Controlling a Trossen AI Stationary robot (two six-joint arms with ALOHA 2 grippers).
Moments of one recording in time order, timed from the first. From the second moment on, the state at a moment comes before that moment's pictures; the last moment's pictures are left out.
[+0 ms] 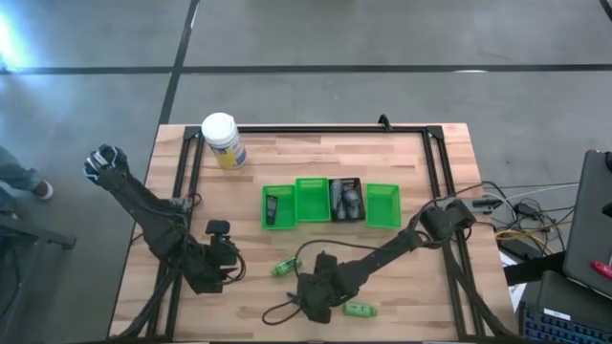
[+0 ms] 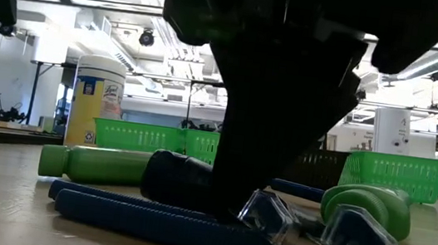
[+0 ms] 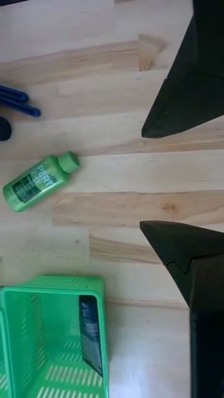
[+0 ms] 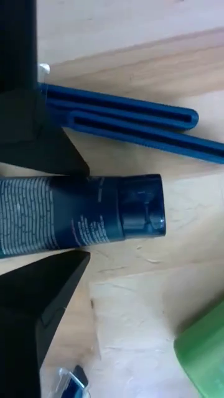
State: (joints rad) left arm -0.79 1.21 0.93 -0.86 -0.42 -0.69; right arm 0.50 2.31 1.77 -0.74 0.18 0.68
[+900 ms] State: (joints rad) left arm -0.77 1.22 0.92 -0.53 -0.68 0.20; right arm 0.27 2.05 1.78 -0.68 -0.03 0.61
